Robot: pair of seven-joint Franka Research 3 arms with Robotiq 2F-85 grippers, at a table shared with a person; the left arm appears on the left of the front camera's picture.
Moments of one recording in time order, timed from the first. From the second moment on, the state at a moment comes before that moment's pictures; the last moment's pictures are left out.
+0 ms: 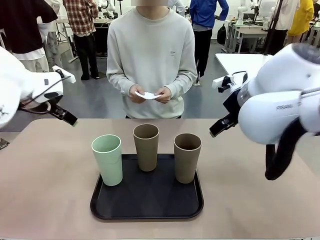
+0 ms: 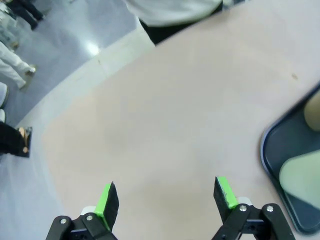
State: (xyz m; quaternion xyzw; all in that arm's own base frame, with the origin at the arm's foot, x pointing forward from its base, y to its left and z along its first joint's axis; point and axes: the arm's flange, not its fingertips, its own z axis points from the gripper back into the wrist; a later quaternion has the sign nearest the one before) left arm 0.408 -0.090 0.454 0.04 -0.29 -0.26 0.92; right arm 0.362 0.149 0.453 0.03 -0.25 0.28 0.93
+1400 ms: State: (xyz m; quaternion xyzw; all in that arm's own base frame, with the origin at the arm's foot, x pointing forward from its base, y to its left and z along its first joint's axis) left arm 0.308 0.000 0.550 -0.39 -0.23 -0.23 0.86; right arm 0.252 -0.007 0.573 0.45 -0.21 0.15 0.86
